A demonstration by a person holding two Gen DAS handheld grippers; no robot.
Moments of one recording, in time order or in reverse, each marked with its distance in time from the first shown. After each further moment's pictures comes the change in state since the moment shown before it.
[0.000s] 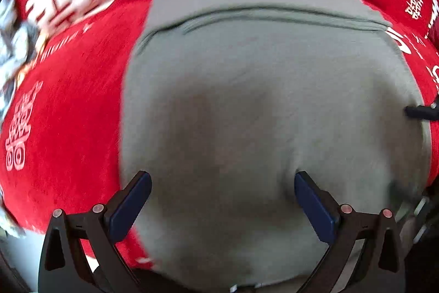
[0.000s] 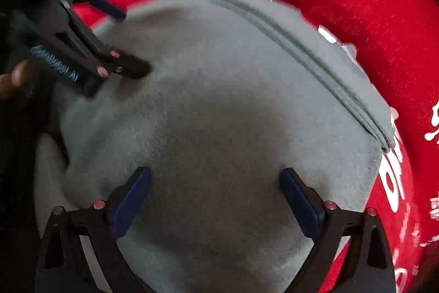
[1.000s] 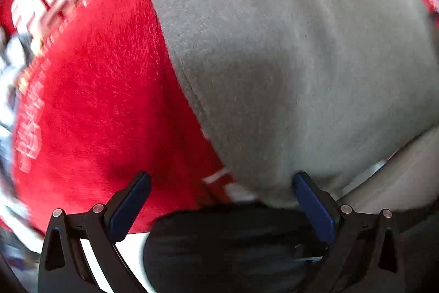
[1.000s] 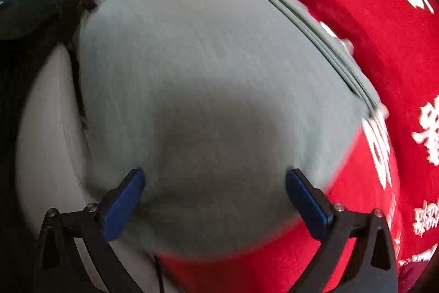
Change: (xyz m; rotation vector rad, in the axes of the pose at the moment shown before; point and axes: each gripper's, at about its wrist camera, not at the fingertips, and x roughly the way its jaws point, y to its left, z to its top) left arm 0.012 0.023 -0.082 0.320 0.144 0.173; right arm -0.007 0.033 -0.084 -0.238 0.028 -0.119
